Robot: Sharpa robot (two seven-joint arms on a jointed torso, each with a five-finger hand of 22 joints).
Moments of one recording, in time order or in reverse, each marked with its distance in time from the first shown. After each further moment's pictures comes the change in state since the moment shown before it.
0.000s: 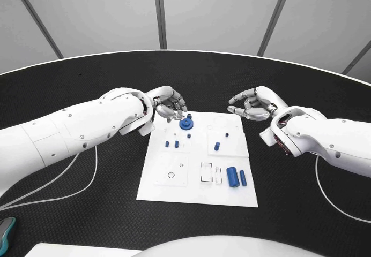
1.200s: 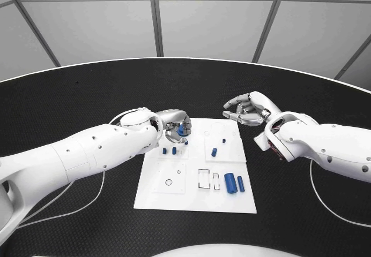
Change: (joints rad) left arm -0.079 0.113 -0.014 -0.102 -0.457 -0.007 0.086; left_hand -0.055 -0.024 -0.011 -0.060 -0.004 0.125 -0.021 -0.112 -0.045 0.061 -0.003 -0.204 -0.163 0.087 -0.004 0.110 0.080 0.000 0.096 0.006 0.105 0.132; right arm 0.000 0.012 0.000 -0.005 0.000 -0.023 0.019; right_hand 0.000 0.000 0.019 -0.003 0.000 -0.009 -0.002 0.012 0.006 -0.151 -0.009 -0.288 -0.199 0.000 -0.007 -0.061 0.000 0.016 -0.038 -0.016 -0.076 -0.066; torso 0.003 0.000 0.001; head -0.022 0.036
